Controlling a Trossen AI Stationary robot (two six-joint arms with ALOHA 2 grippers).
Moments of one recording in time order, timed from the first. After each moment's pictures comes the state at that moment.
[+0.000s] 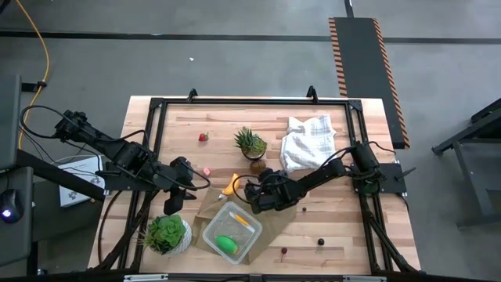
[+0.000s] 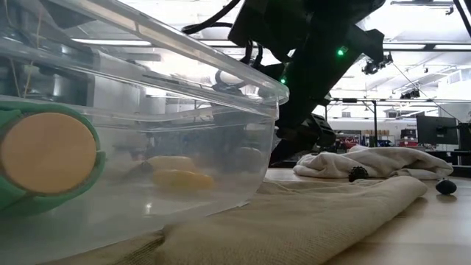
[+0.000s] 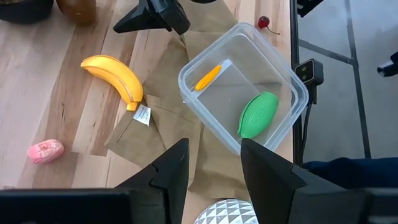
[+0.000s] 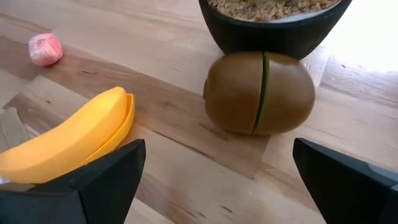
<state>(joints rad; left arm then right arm) -0.37 1.00 0.97 -0.84 -0.12 -0.66 0.30 2.09 1.27 -0.34 0.82 1.25</state>
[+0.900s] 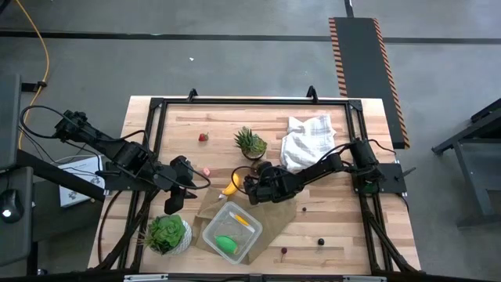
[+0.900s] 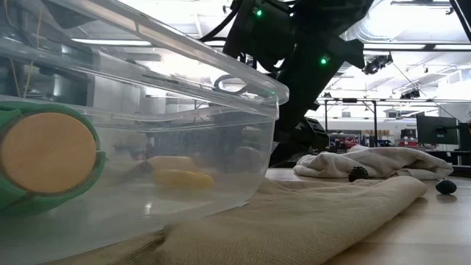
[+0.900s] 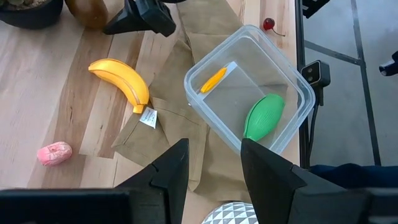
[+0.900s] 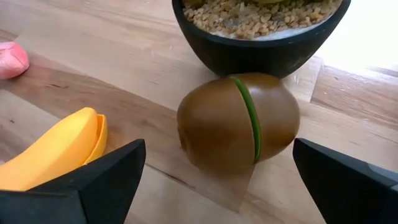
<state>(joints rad) -0.37 1.00 0.97 -0.84 -0.14 -0.65 0.24 2.09 1.27 -0.34 0.77 1.22</state>
